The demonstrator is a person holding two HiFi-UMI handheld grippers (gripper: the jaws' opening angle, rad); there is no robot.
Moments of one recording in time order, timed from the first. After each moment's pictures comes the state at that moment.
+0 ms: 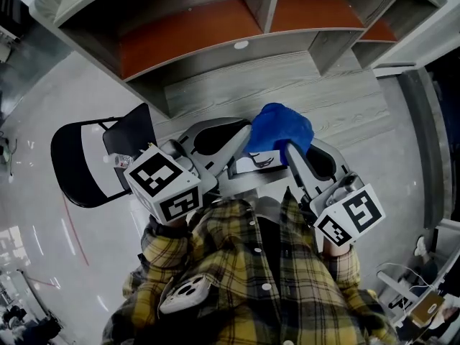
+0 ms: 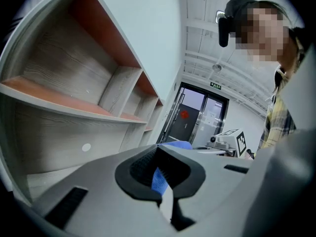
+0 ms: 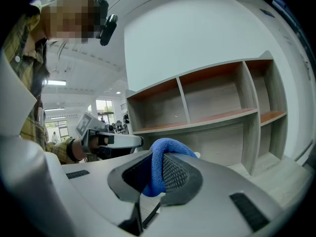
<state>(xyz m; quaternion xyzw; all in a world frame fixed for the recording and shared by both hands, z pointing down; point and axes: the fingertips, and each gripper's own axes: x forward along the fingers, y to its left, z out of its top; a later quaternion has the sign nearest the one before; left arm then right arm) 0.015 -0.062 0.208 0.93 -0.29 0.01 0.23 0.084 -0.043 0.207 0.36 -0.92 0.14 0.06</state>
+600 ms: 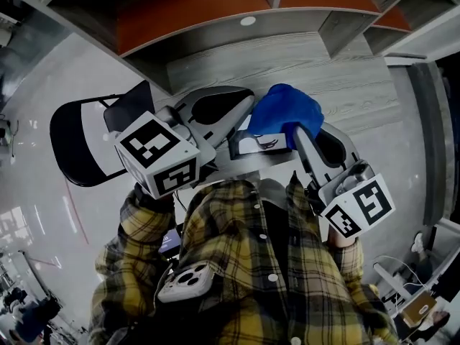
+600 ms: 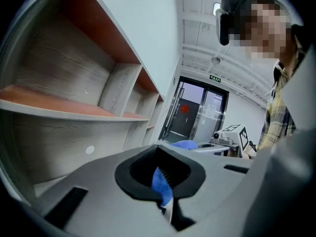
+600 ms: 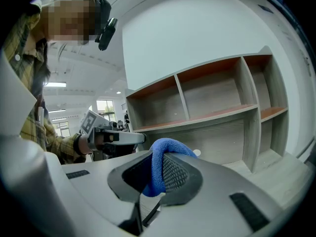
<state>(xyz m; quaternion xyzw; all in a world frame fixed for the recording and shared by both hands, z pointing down) 0.011 -0.074 0.213 0.93 -0.29 0.05 0.20 0.087 -0.042 0.215 0.35 -0.92 0.15 0.06</state>
